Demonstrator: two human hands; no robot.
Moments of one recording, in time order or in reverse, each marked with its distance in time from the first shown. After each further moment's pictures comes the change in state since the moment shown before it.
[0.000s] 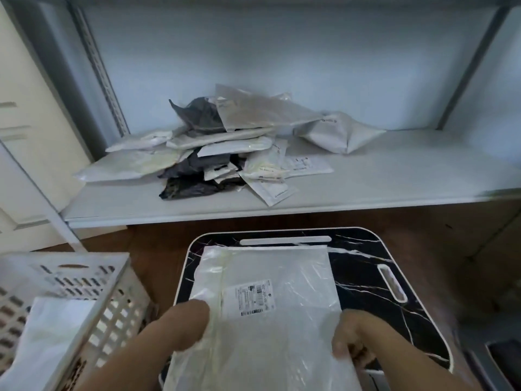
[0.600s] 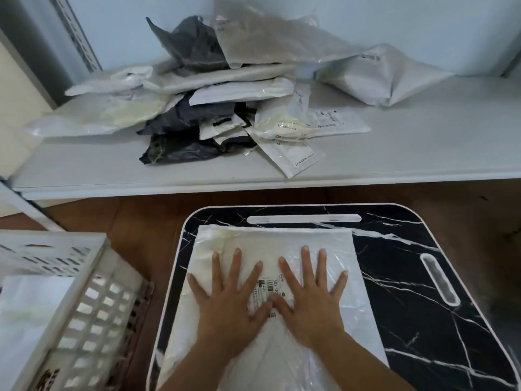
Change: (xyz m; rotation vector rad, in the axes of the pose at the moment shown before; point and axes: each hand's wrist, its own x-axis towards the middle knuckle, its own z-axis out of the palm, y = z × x) left_hand 0.089 0.043 0.046 -0.037 0.540 -0.063; right_hand 0.121 -0.086 0.068 -0.555 0.907 -0.545
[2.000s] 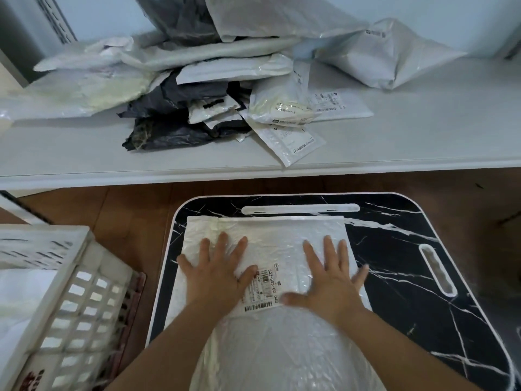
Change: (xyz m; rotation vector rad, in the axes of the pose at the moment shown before) left_hand 0.041 -0.018 -0.005 0.047 -0.148 -0.091; right_hand 0.014 0.034 -0.039 0.154 -0.345 0.162
